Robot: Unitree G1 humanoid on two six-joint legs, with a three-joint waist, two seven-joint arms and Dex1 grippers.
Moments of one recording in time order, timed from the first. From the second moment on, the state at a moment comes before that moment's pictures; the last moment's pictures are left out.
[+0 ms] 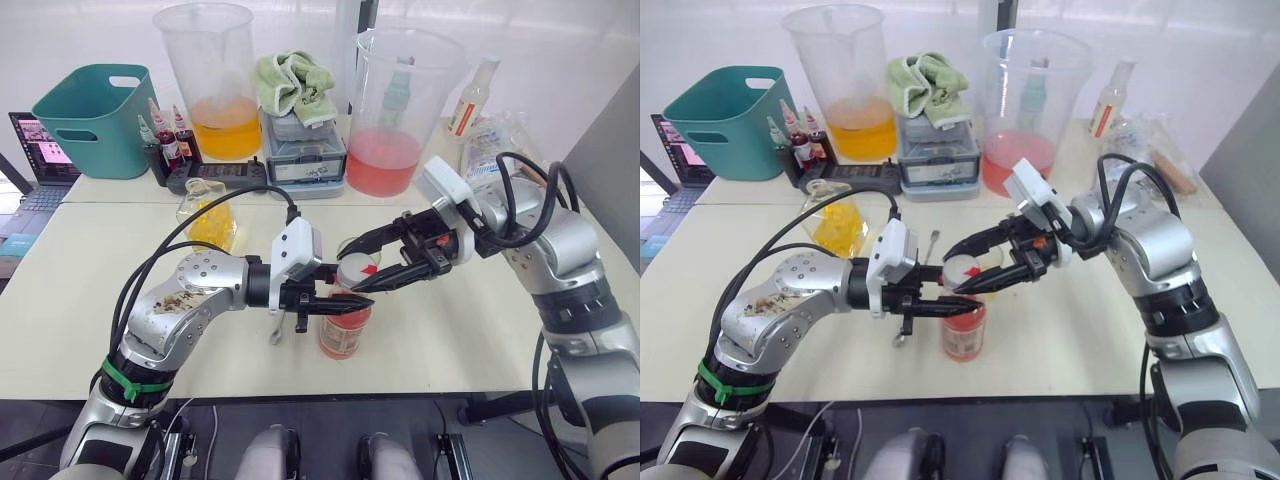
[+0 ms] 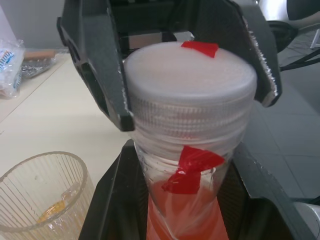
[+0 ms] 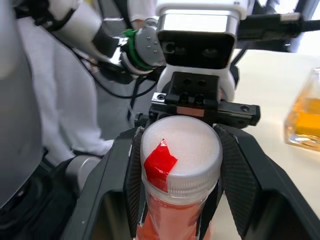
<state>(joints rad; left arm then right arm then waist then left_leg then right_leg) -0.56 0.55 -0.19 -0.42 -0.58 0.66 -0.98 -0.94 -0.68 0.25 0.03 0.66 0.52 1.55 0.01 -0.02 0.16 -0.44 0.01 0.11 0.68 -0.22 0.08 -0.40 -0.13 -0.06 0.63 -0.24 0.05</state>
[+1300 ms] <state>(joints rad) -0.53 0.53 -0.18 -0.41 -0.58 0.63 -0.97 -0.46 -0.68 -0.10 -0.68 0.90 0.85 0.67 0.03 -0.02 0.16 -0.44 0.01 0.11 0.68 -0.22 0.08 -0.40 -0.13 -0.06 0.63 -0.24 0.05</state>
